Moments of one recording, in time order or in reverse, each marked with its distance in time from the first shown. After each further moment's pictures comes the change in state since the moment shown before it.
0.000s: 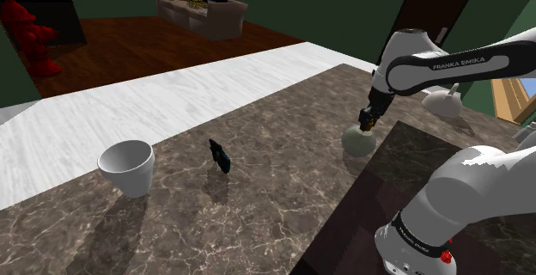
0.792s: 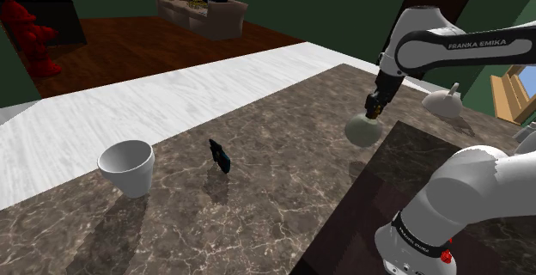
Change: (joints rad) arm 0.012 -0.068 0.036 0.107 0.040 -0.175 -0.021
